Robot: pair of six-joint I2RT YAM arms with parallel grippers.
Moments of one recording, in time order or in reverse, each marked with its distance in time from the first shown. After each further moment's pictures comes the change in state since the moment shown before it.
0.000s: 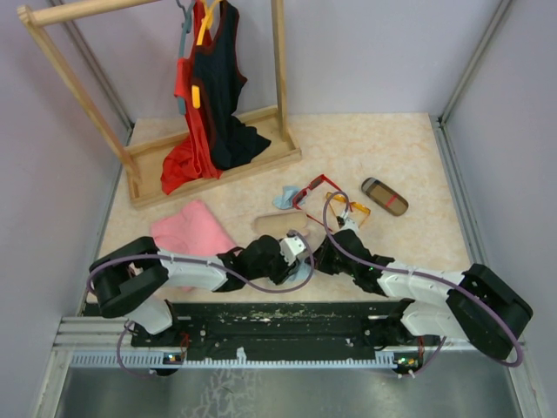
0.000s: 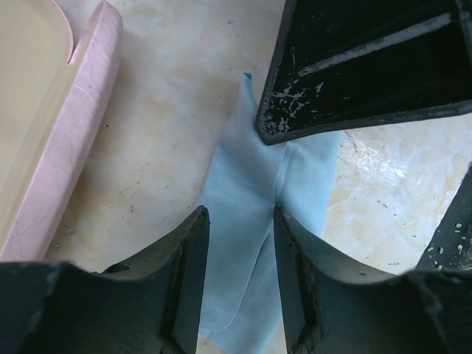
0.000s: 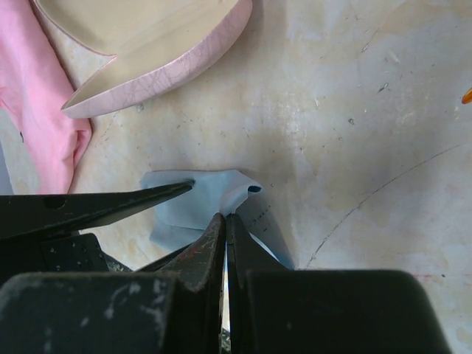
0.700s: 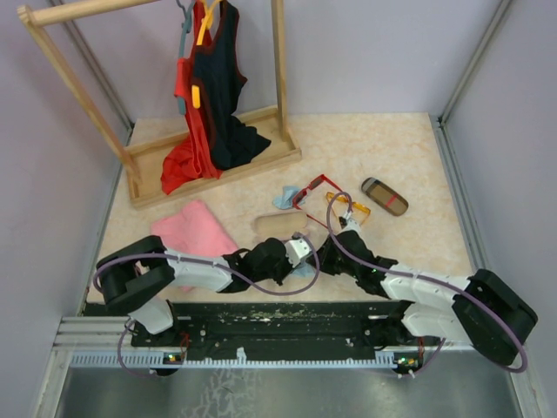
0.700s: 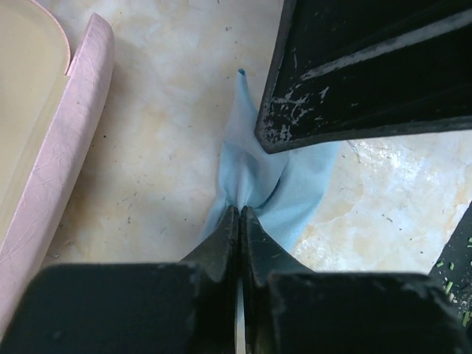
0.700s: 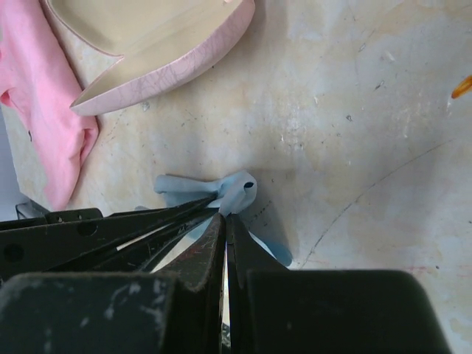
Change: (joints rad) left arm -0.041 0.046 0.031 0.000 -0.069 0.010; right arm -0.002 -0.032 -0.013 -0.005 -0.001 -0.001
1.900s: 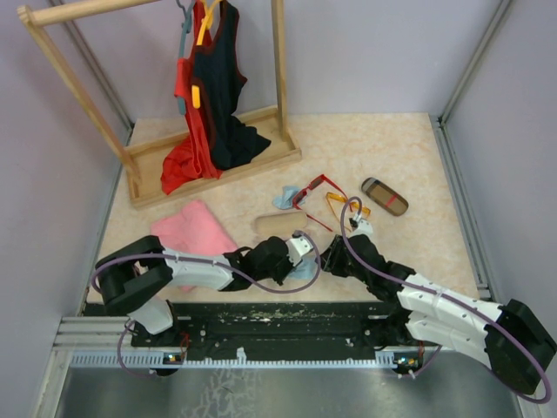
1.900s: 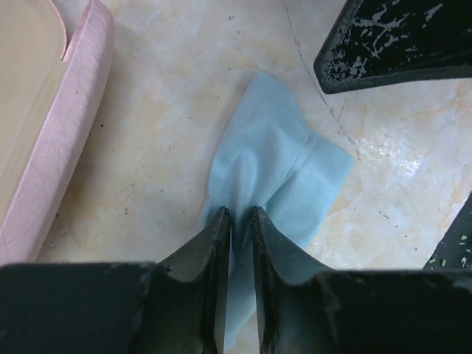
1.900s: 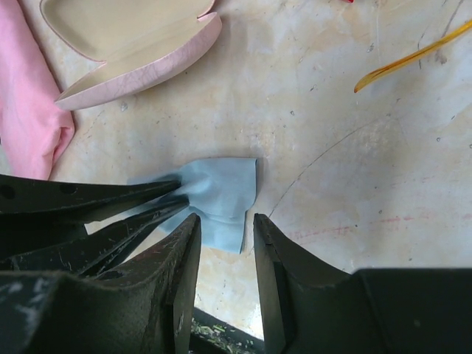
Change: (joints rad) left arm 0.000 -0.012 0.029 -0.085 -0.010 -0.035; right arm -0.002 -0.263 -0.019 -0.239 0.096 -0.101
